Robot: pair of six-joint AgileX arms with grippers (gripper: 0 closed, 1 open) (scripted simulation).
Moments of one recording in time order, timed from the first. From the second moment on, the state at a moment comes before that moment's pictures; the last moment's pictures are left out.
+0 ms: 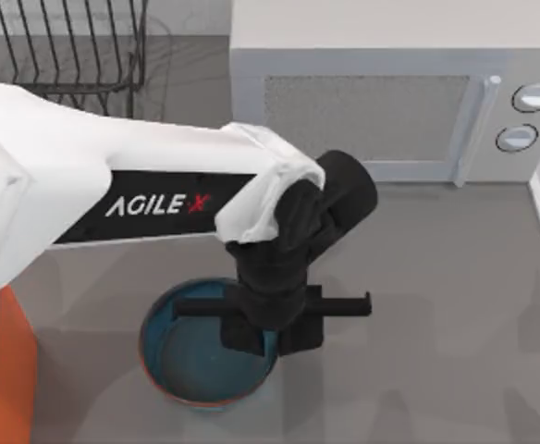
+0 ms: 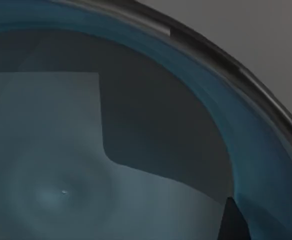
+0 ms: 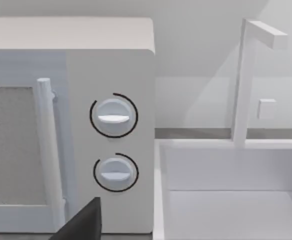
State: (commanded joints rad) left arm -0.83 2.03 1.34 -0.88 0.00 -0.81; right arm 0.00 0.00 0.00 0.00 0.00 0.00
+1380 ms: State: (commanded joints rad) left arm -0.83 1.92 1.60 -1.24 0.00 -0.80; right arm 0.00 0.00 0.00 0.00 0.00 0.00
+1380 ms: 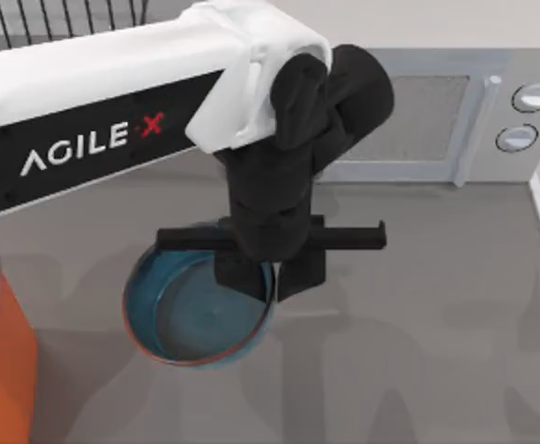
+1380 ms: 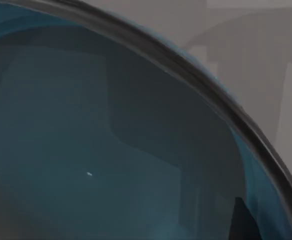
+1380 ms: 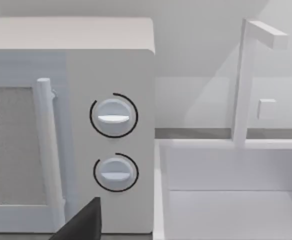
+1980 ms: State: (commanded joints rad) left arm -0.46 1.39 1.35 -0.79 0.05 -0.48; right arm 0.00 0.00 0.00 0.00 0.00 0.00
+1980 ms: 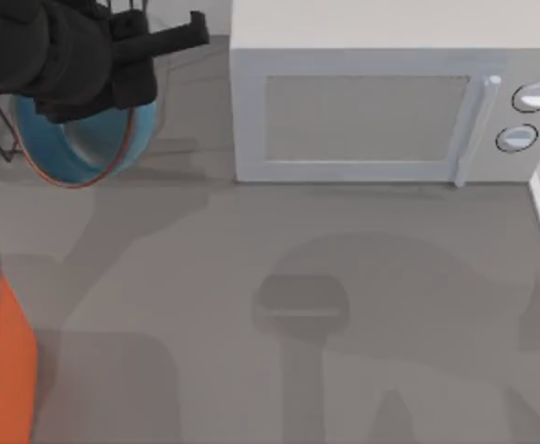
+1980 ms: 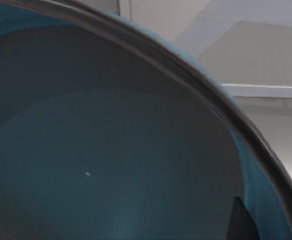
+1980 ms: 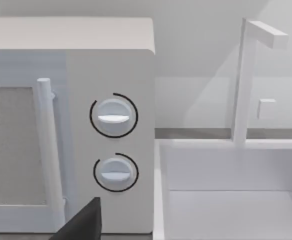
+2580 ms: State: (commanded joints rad) left arm 0.11 0.95 1.16 -0.29 0.17 -0.05; right arm 0.00 0.00 0.00 0.00 0.00 0.00
